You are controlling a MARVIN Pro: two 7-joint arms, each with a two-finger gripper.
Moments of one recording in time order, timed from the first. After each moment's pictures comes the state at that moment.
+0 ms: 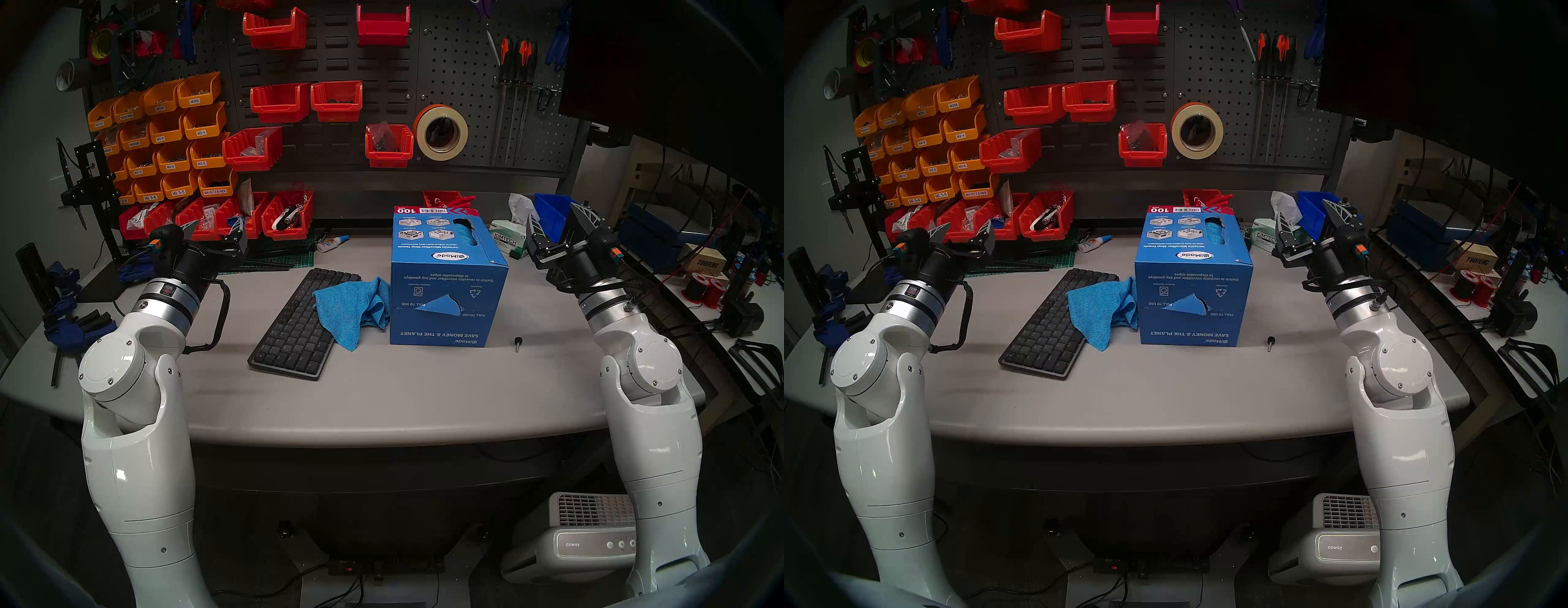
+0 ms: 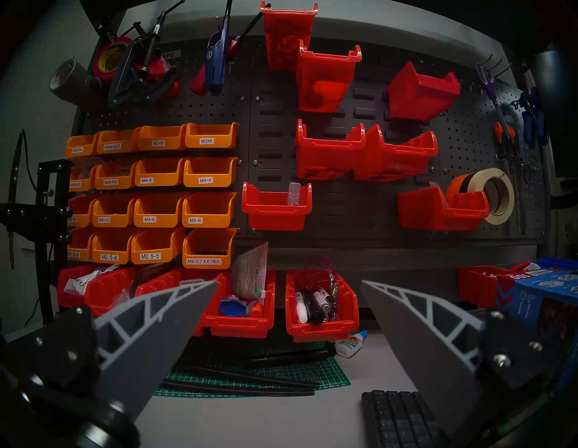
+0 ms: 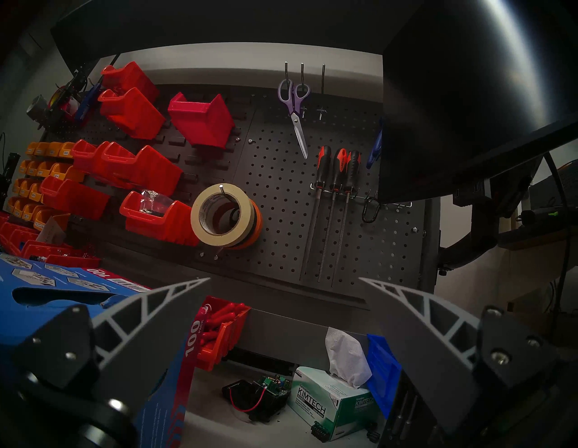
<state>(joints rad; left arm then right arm) 1.63 -1.54 -1.95 -2.14 -0.15 0.31 -0.29 -1.57 -1.22 1.75 -1.86 0.25 -0.16 0.27</state>
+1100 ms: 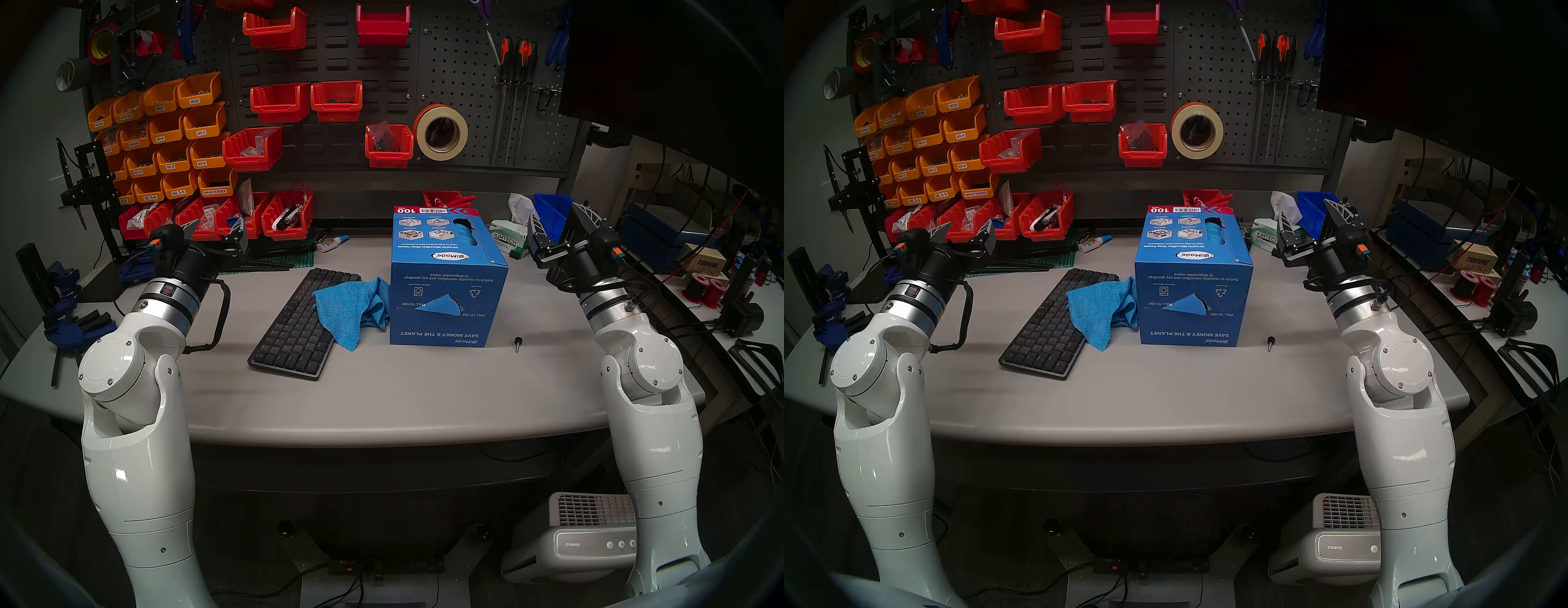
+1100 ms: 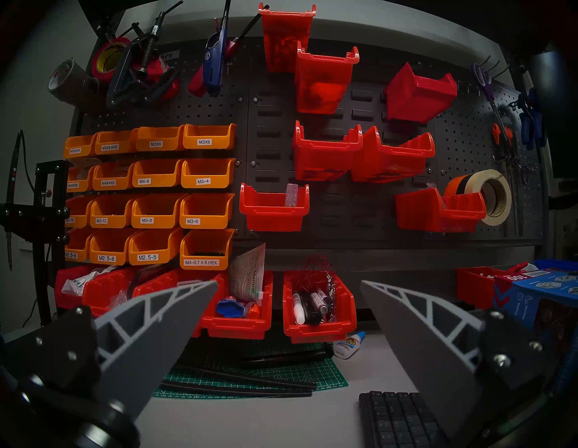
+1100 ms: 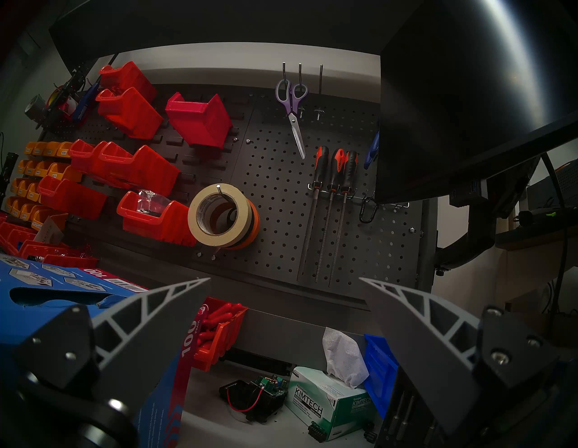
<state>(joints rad) 1.63 -1.54 -1.95 -2.14 -0.16 0.31 -0.31 -1.57 -1.22 1.75 -1.86 0.25 -0.16 0.26</state>
